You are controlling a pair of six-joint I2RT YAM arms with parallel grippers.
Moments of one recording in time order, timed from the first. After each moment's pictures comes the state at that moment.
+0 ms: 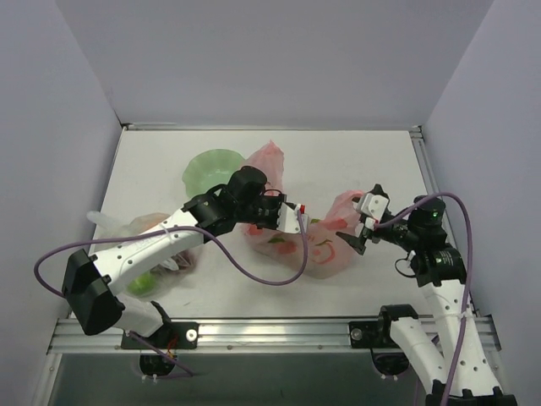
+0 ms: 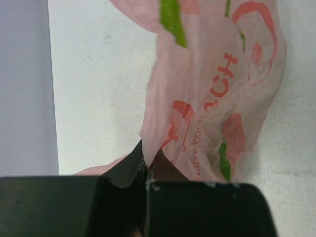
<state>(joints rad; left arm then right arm) -0.88 1.42 1.26 -0.42 0.34 0.88 0.11 0.69 0.77 -0.52 -0.82 -0.77</state>
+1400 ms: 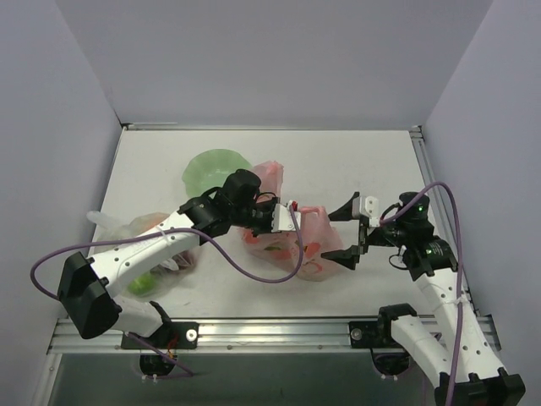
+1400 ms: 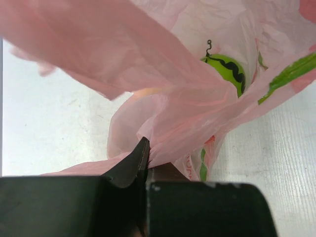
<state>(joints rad) -0.85 1.39 1.19 -0.43 0.45 0.73 0.16 0.77 0.73 -0.44 -1.18 -0.58</state>
